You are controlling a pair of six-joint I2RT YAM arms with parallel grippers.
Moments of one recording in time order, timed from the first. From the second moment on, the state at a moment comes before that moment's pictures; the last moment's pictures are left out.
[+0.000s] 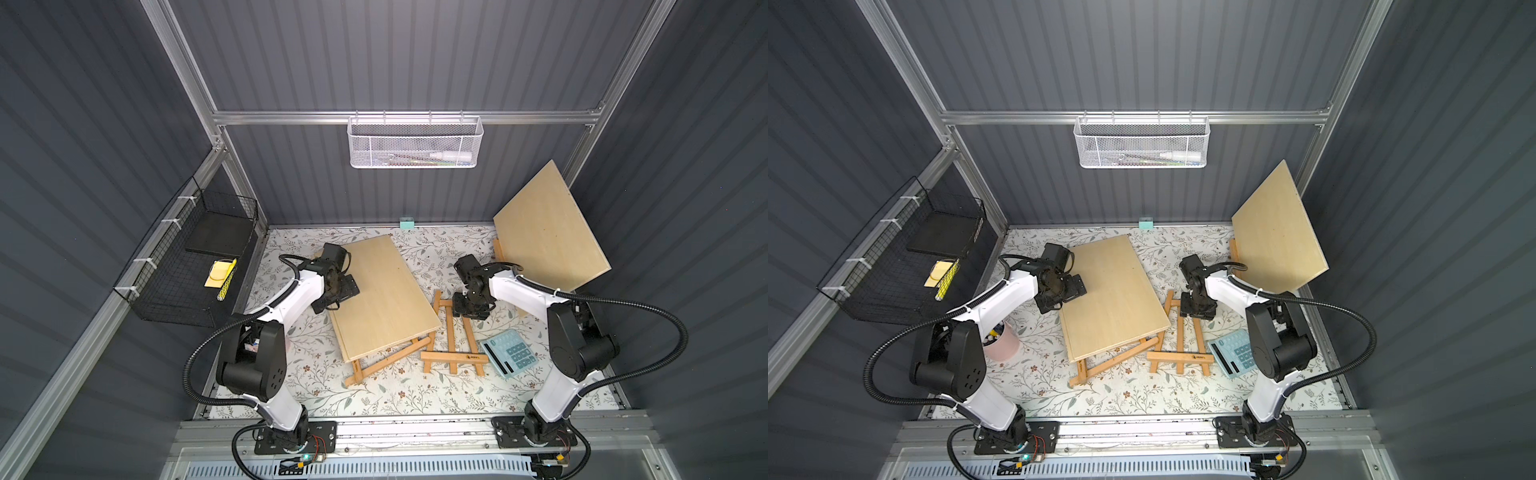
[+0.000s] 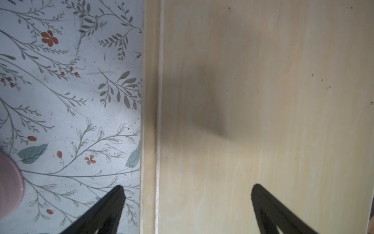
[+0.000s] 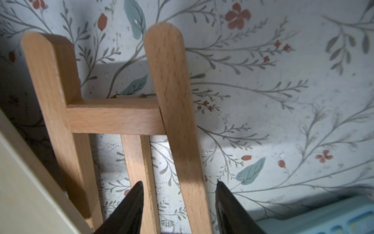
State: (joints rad) left arm -0.31 1.65 1.23 -0.80 -0.07 -0.70; right arm 0.41 1.77 1.18 -0.81 0.00 0.49
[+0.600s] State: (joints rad) left arm -0.31 1.62 1.24 -0.81 -0.14 -0.70; right arm 0.41 1.85 1.18 -0.81 0.06 0.49
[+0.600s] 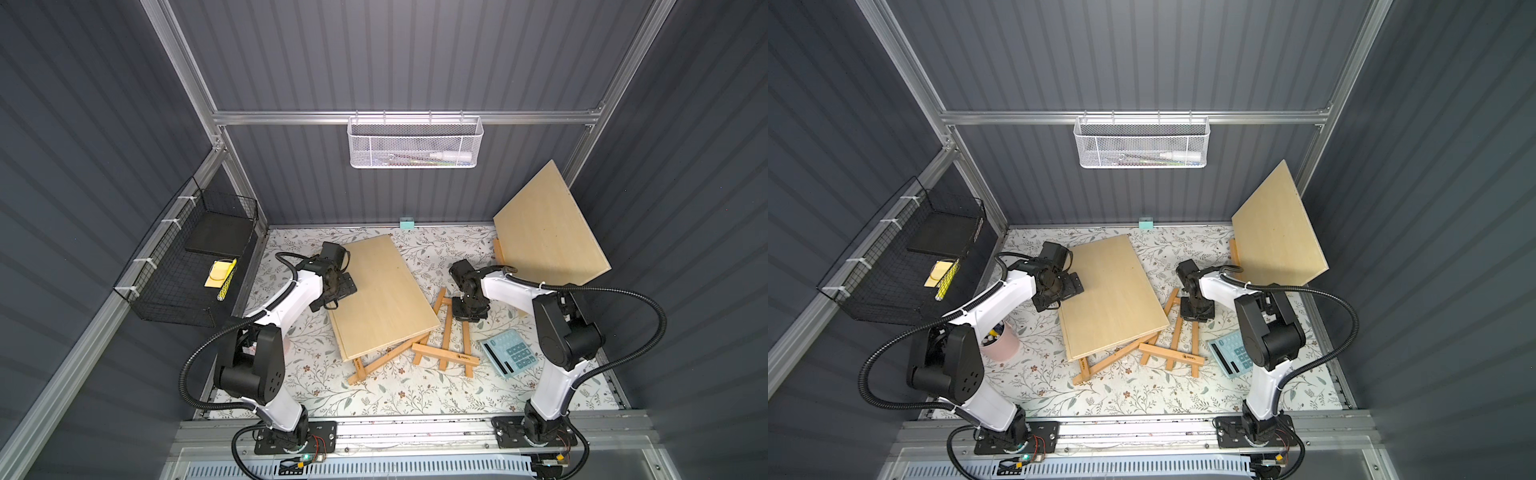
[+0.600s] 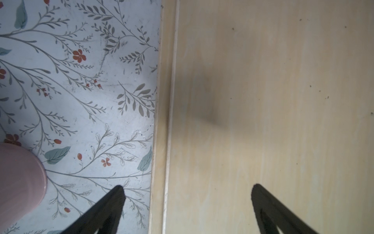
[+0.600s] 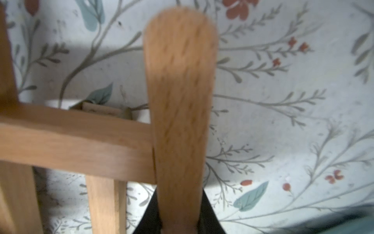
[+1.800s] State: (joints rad) left arm -0.31 1.64 1.29 -0.83 -0.13 -0.70; right arm 0.30 1.72 1.82 -0.97 0.47 0.37
